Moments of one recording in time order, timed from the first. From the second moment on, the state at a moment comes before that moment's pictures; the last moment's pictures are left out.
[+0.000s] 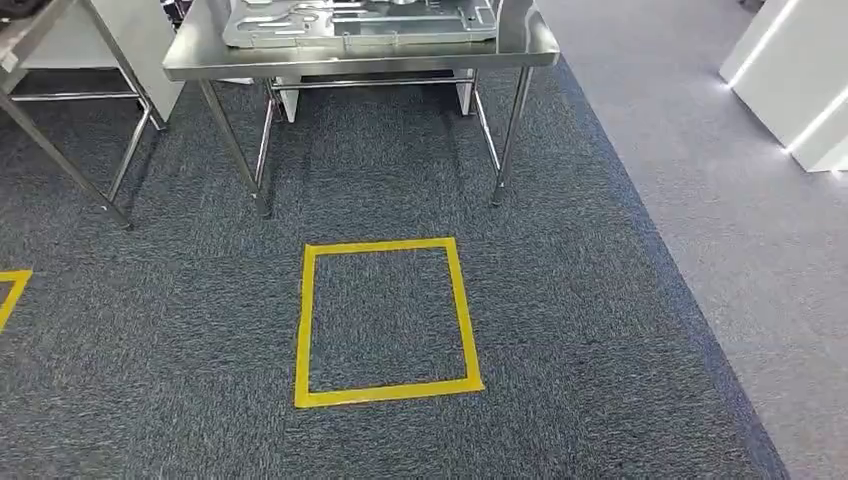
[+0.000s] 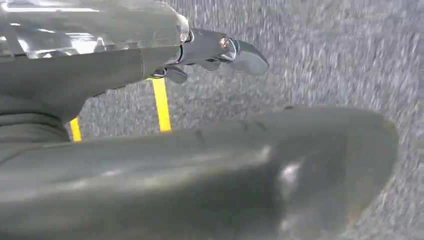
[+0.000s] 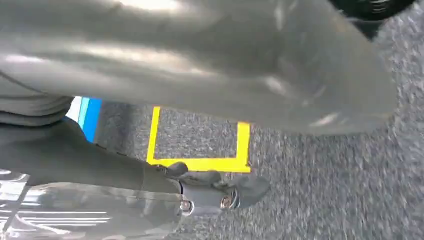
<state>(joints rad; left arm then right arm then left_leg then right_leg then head) -0.09 -0.08 1.07 -0.20 -0.99 -0.11 -0.28 -0.05 0.07 -1.10 -0.20 1.16 0.04 -0.05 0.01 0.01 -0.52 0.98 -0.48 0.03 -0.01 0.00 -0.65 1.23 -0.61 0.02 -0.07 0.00</state>
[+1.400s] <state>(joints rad) -0.05 -0.10 1.07 -0.20 -0.97 -0.06 -0.35 -0.05 0.07 -0.80 -0.20 1.55 -0.01 0.02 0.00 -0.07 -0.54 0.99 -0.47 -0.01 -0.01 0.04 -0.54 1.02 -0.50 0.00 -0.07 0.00</state>
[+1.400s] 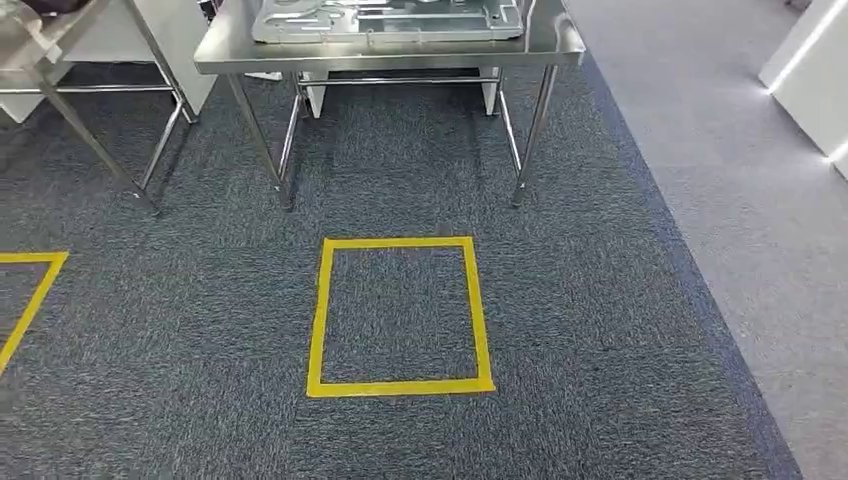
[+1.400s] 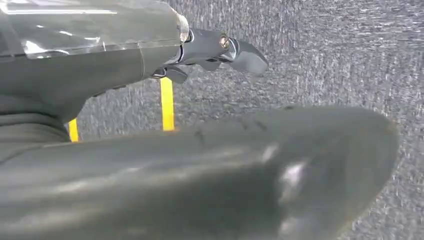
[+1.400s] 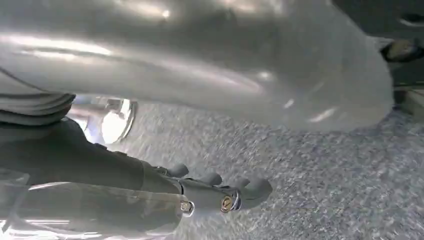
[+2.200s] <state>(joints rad) -0.04 -0.08 1.10 -0.20 -0.97 -0.01 -0.25 -0.05 0.11 -0.73 -0.19 1.56 -0.02 0.02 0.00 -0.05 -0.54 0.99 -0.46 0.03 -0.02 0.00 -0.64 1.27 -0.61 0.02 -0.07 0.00</state>
